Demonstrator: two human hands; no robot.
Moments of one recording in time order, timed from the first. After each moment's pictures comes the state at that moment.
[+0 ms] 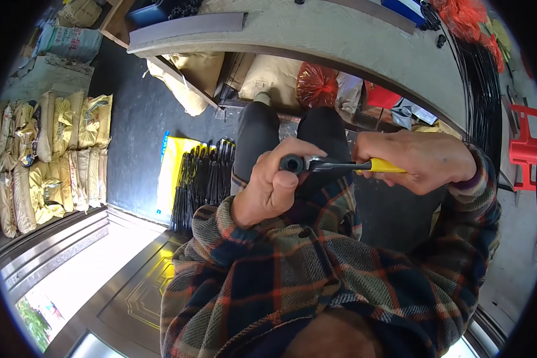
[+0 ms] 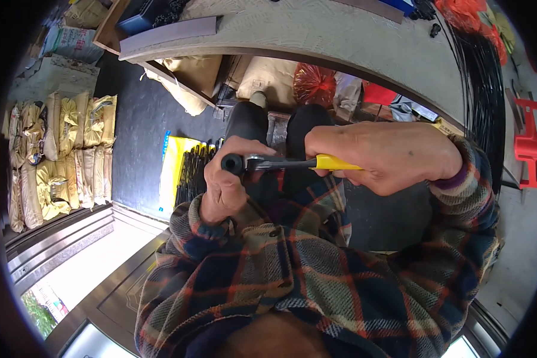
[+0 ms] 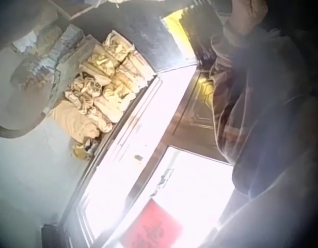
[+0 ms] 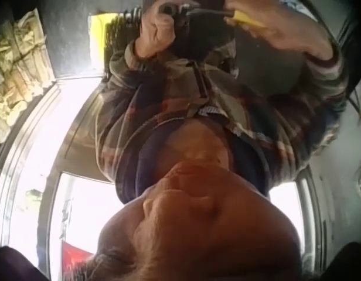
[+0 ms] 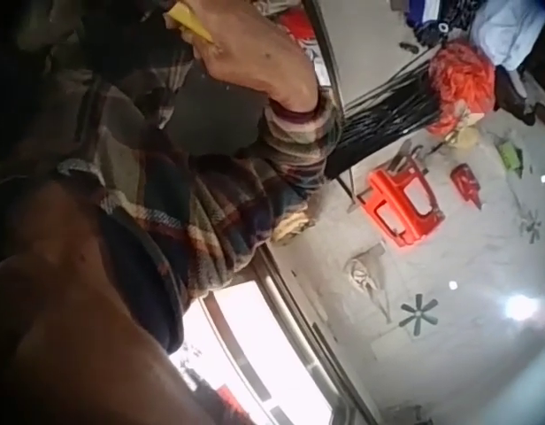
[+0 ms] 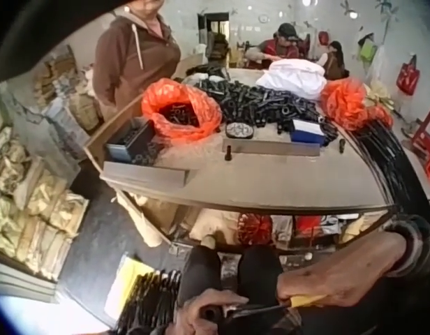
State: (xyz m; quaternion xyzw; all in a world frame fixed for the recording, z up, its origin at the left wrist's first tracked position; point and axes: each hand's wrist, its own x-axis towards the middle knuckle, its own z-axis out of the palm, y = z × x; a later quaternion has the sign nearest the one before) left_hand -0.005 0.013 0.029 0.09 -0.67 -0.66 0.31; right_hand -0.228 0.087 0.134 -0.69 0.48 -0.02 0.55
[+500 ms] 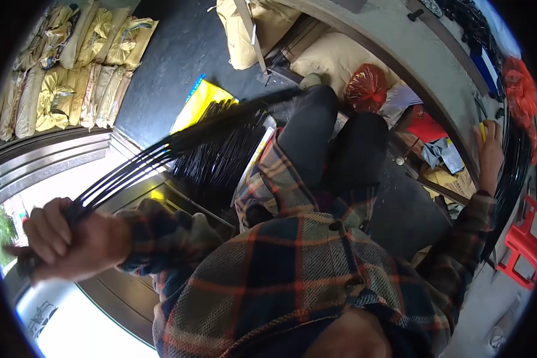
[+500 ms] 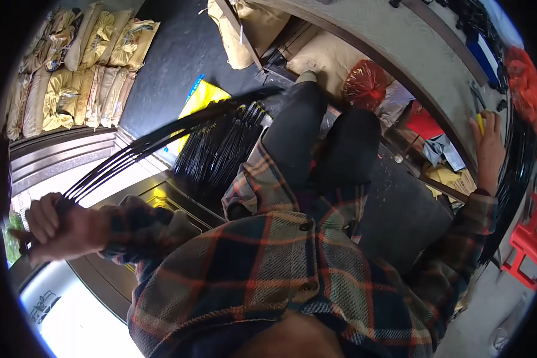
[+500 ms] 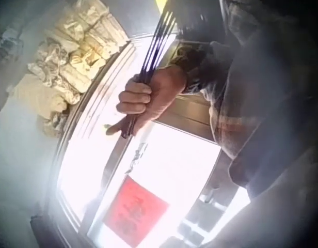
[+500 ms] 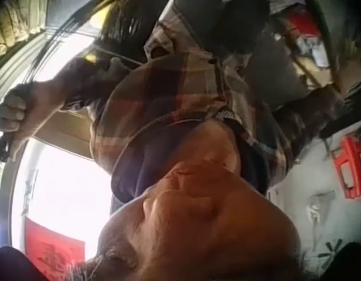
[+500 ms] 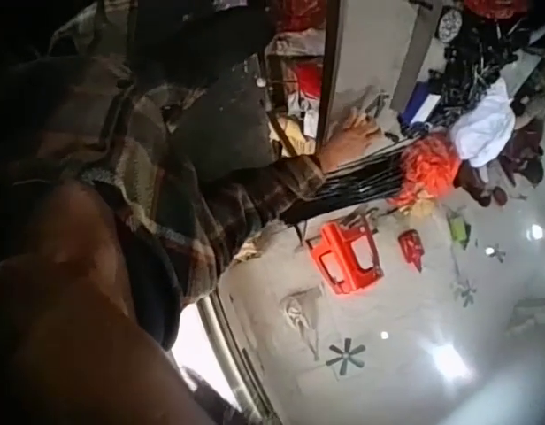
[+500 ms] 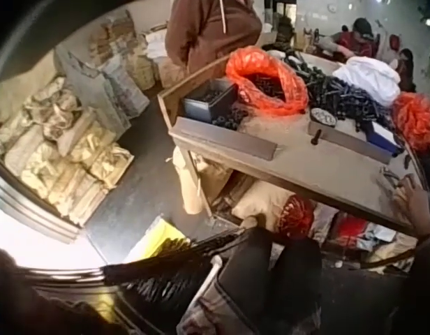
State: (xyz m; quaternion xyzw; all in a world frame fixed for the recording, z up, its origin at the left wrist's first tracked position) left_hand 0.224 -0.033 0.142 0.04 -0.52 -0.40 0.75; right_hand -0.383 0.096 0.040 -0.61 0.78 0.01 -0.15
